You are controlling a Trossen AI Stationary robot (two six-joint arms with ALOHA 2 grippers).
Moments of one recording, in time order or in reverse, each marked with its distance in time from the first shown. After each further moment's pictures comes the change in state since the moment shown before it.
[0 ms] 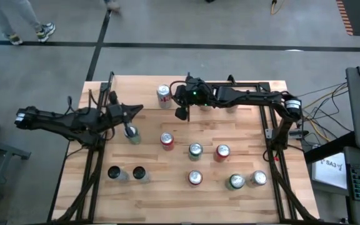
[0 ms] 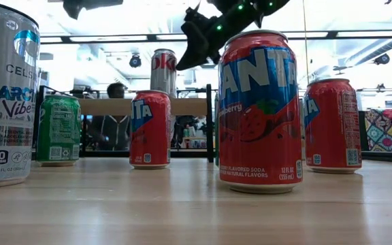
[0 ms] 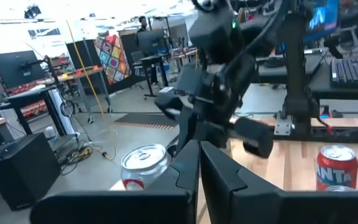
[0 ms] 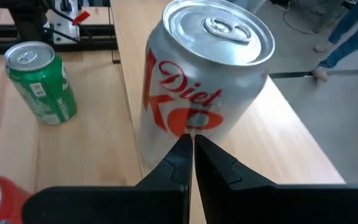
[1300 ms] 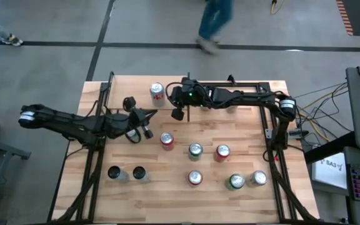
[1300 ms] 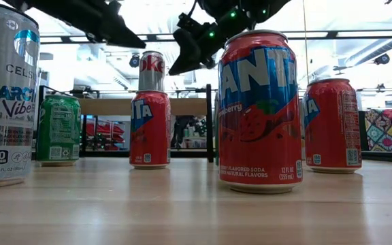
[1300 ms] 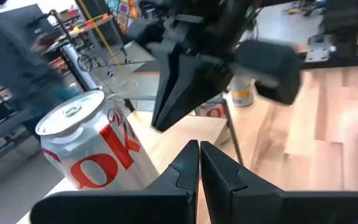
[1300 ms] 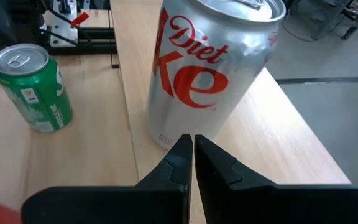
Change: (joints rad) left arm 0.071 0.340 0.002 0.029 -0.061 -0.062; right arm 0.003 0.050 0.022 0.037 0.001 -0.022
